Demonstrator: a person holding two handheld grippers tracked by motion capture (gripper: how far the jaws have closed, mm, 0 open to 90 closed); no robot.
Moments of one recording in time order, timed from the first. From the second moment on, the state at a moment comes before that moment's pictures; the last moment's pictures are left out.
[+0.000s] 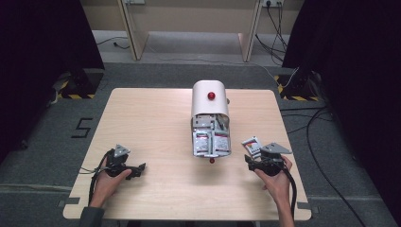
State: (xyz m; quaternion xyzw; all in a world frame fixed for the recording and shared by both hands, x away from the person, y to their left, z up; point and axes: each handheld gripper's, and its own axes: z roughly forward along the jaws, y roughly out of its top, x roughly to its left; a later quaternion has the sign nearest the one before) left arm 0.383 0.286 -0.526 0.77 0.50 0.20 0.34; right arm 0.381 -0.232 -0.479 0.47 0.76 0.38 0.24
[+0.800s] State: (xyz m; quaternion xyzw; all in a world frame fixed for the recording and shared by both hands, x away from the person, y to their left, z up) left arm 0.382 0.286 -0.526 0.77 0.50 0.20 0.34; right arm 0.358 -0.213 -0.477 0.44 0.78 0.38 0.22
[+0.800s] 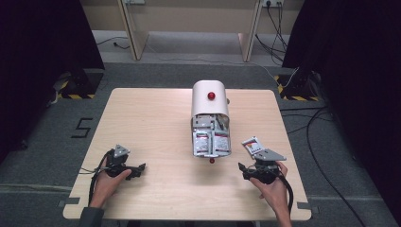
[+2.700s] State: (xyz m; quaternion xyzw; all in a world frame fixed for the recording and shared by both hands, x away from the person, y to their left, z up) left arm 0.382 0.286 -0.526 0.77 0.50 0.20 0.34; right arm 0.312 -0.230 -0.517 0.45 0.80 0.34 0.20
